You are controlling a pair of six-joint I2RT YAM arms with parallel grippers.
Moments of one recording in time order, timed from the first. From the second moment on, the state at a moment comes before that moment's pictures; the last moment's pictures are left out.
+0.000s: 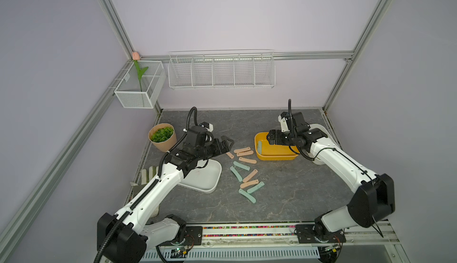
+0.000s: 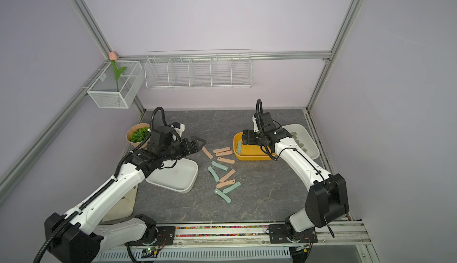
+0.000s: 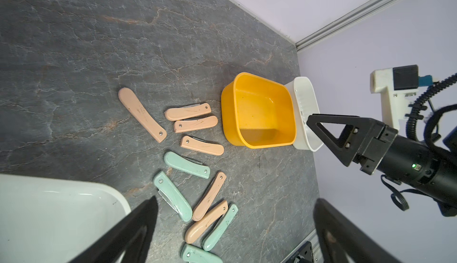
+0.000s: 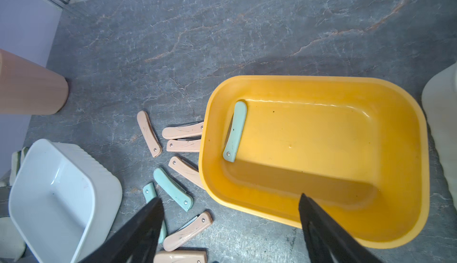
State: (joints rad) left arm -0.51 1.13 1.00 -0.45 0.28 -0.73; right arm 0.42 1.48 1.27 -0.63 -0.08 0.38
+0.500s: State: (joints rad) left arm -0.51 0.93 0.81 -0.49 0.26 -0.78; right arm 0.47 1.28 1.02 -0.64 -0.18 0.38
